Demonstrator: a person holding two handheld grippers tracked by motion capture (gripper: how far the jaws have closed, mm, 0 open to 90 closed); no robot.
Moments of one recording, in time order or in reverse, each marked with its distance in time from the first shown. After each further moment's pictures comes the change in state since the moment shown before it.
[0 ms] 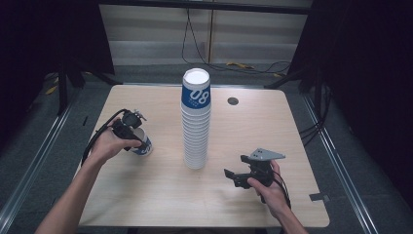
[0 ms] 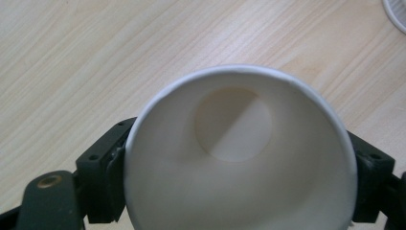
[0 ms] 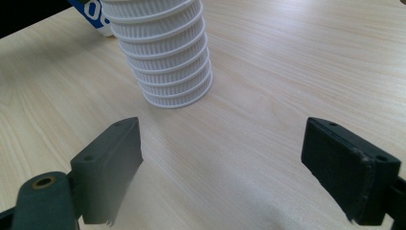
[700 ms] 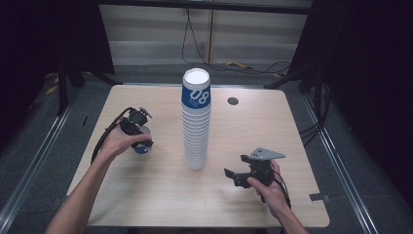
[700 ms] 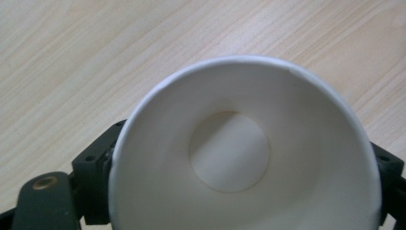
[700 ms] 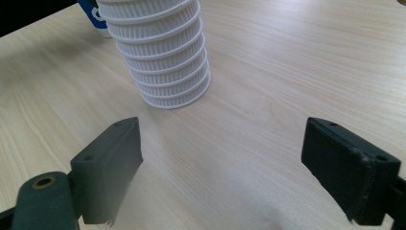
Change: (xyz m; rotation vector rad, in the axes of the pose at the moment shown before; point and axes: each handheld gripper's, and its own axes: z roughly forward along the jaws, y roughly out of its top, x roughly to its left) left arm 0.003 0.014 0.019 0.020 -0.001 -0.057; right arm 0.000 0.001 0.000 0.004 -0.007 0.000
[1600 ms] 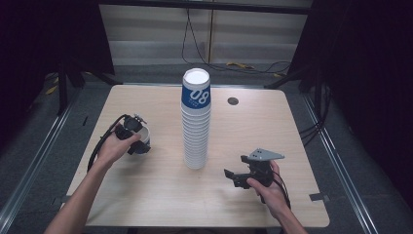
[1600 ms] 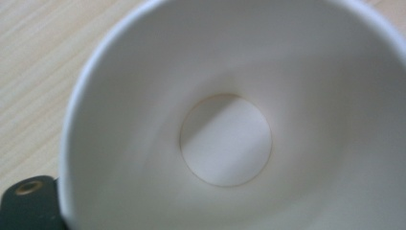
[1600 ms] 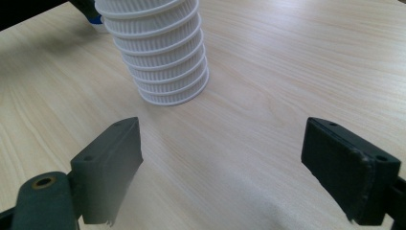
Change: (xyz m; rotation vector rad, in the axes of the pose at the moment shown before) left arm 0.002 -0.029 0.012 -0.043 -0.001 -0.018; right arm 0.001 -0.002 0.001 0.006 -0.010 -0.001
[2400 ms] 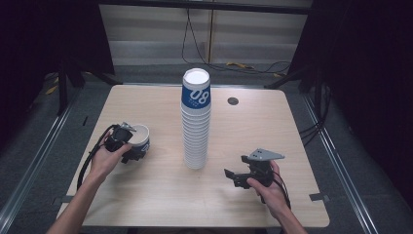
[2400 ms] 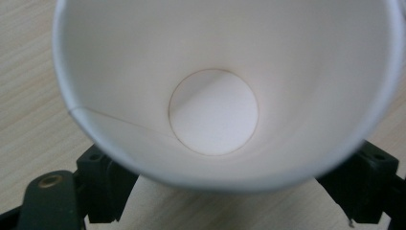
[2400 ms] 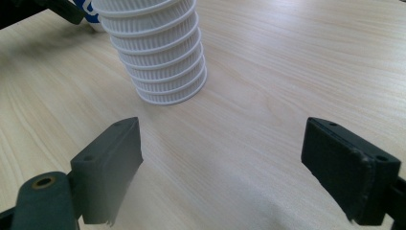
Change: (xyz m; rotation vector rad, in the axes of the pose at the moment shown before) left arm -0.004 -0.044 -0.008 -0.182 -0.032 -0.056; right arm 0.000 -0.001 0.000 0.003 -0.006 0.005
